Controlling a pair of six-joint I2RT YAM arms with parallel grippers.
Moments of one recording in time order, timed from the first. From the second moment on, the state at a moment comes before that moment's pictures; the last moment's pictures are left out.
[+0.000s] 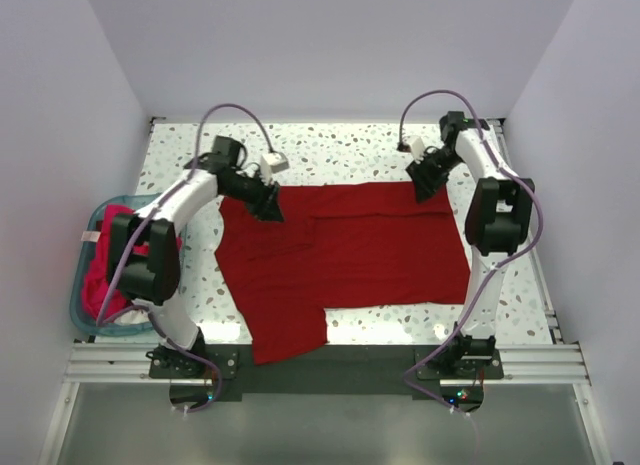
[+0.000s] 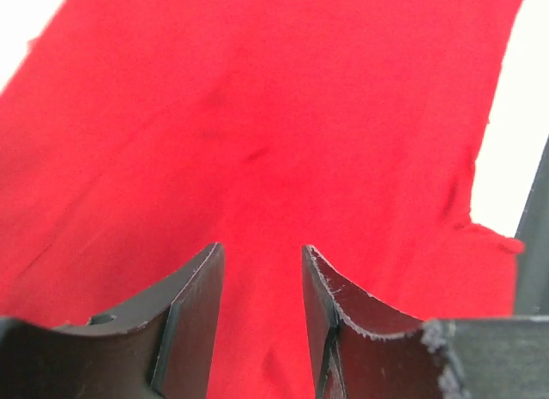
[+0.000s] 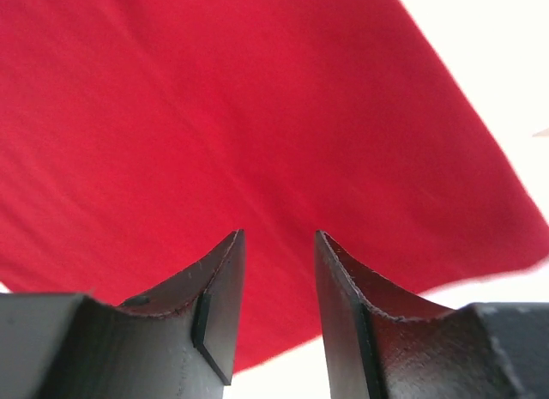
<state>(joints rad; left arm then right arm) -0.25 1.77 1.29 -0.66 0.82 0.52 -0.02 2.21 1.94 -1.19 -0.41 -0.87</state>
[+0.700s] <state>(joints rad) 0.12 1.66 0.95 -0.69 0.72 0.30 0.47 2.13 1.69 -0.67 -0.62 -0.02</state>
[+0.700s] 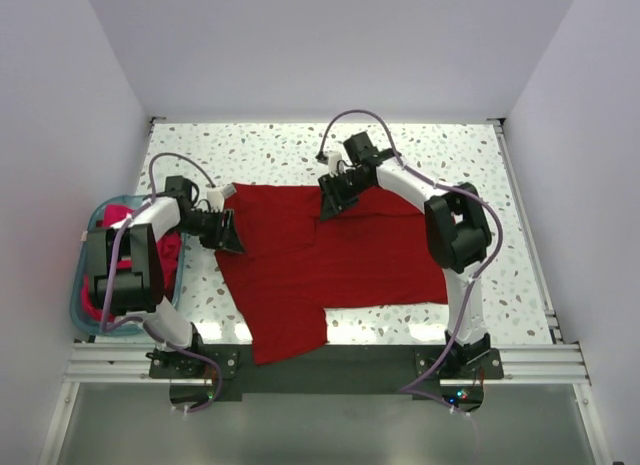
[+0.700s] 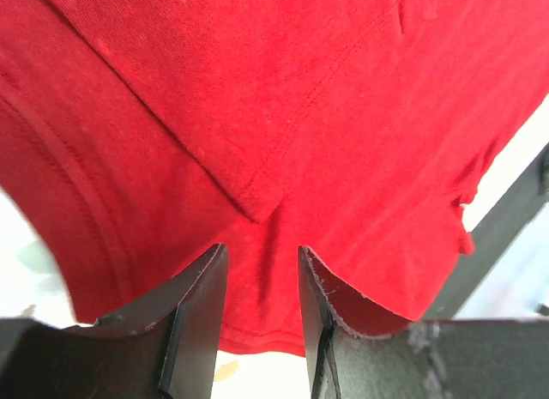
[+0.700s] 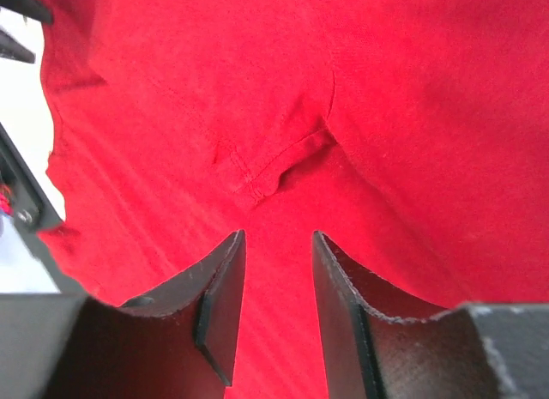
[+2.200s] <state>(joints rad) 0.06 1.73 0.91 -0.53 0.74 0.06 0.53 2.22 1.64 -0.61 -0.63 0.23</state>
